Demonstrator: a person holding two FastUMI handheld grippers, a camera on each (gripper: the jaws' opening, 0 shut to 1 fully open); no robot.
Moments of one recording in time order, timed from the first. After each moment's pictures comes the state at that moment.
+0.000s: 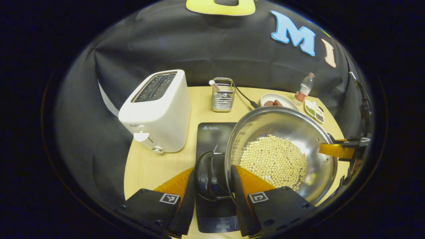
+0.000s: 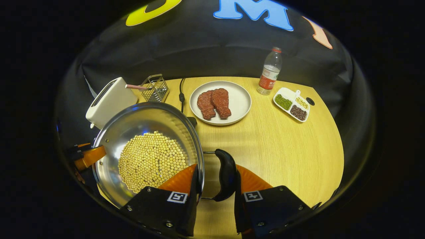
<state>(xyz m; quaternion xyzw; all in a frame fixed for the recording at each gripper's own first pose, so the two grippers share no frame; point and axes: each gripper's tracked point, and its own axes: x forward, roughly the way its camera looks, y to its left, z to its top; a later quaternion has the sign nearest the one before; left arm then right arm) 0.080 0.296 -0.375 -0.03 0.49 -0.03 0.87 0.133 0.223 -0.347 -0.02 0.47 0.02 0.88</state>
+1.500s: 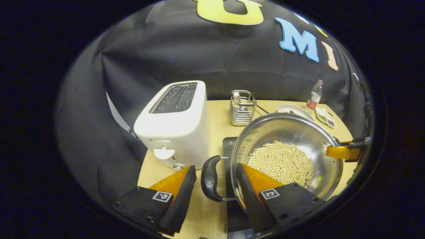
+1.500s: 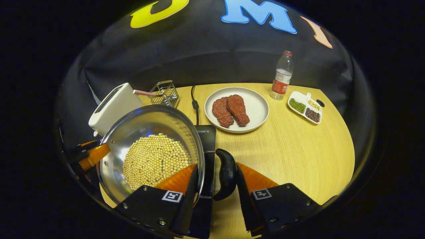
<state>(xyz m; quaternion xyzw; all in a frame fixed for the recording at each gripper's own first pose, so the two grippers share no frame) 0.076 0.338 -0.333 -0.02 0.41 0.01 0.91 0.149 0.264 -0.363 0.01 0.41 0.04 0.91</state>
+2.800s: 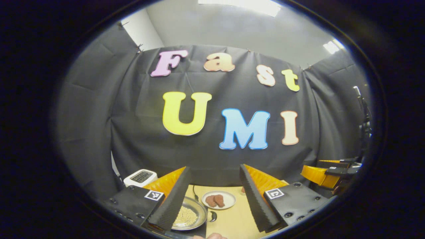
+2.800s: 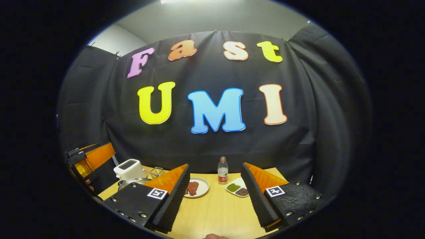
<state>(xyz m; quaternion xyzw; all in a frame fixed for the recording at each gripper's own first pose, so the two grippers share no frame) 0.006 0.039 0.109 -0.06 0.05 0.02 1.00 0.046 0.021 -0.029 0.01 0.04 0.03 1.00</state>
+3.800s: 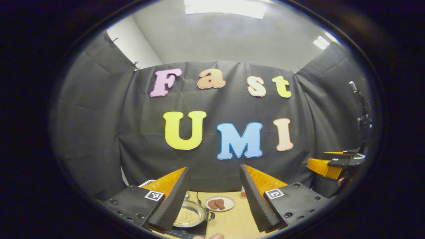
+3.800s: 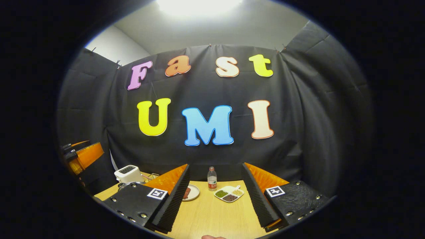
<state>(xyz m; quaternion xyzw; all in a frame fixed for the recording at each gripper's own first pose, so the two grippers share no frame) -0.044 0.021 0.172 -0.03 0.02 0.02 1.00 -0.003 -0.019 0.014 0.00 0.01 0.03 1.00</state>
